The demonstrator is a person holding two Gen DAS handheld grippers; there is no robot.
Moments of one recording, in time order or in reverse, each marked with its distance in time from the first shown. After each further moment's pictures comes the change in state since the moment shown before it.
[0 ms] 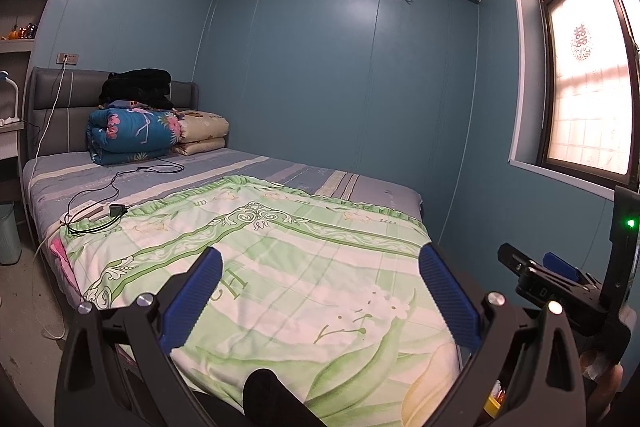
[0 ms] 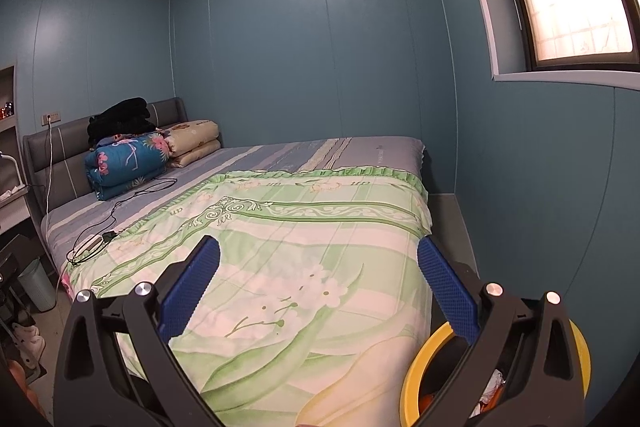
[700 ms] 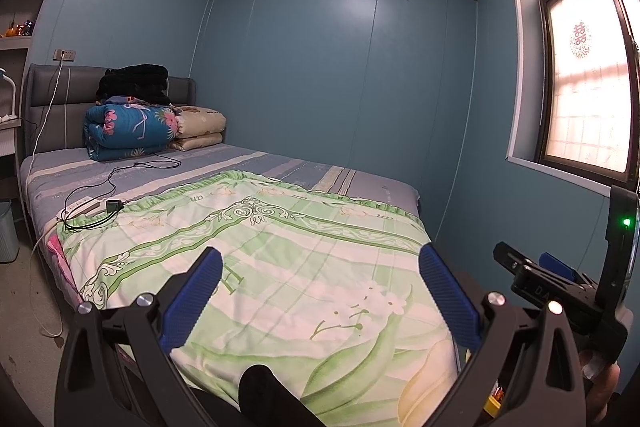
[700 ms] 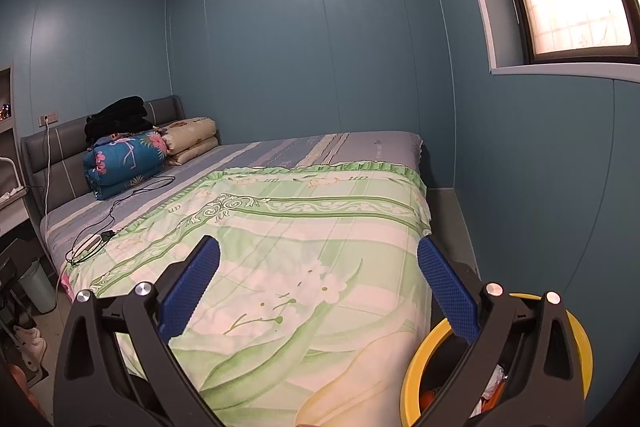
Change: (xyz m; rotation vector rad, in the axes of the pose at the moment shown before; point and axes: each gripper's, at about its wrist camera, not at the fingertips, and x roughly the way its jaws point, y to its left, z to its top) left arm 0.003 0.000 -0.002 -0.002 0.018 -0.013; right arm 0.004 -0.001 -0.004 0.013 0.016 -0.008
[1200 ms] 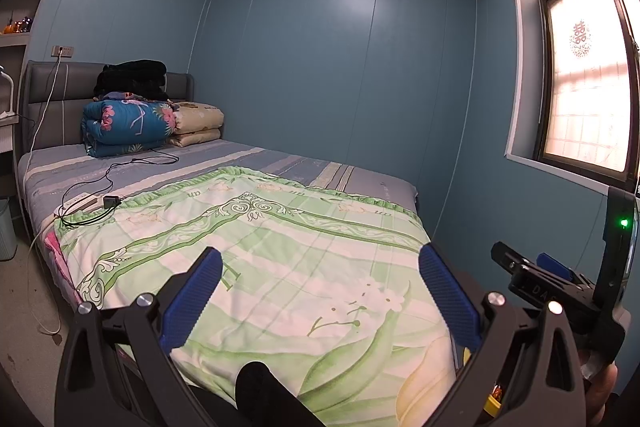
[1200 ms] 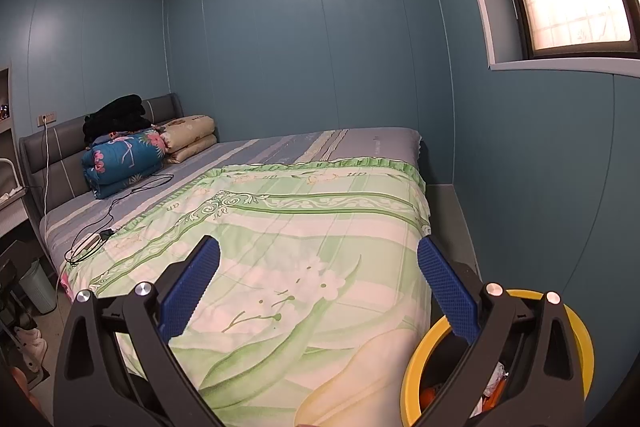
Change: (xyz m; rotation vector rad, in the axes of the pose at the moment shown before) left arm 0.003 0.000 -0.002 -0.003 0.012 -0.007; right arm 0.004 -0.002 -0.003 0.008 0.013 -0.003
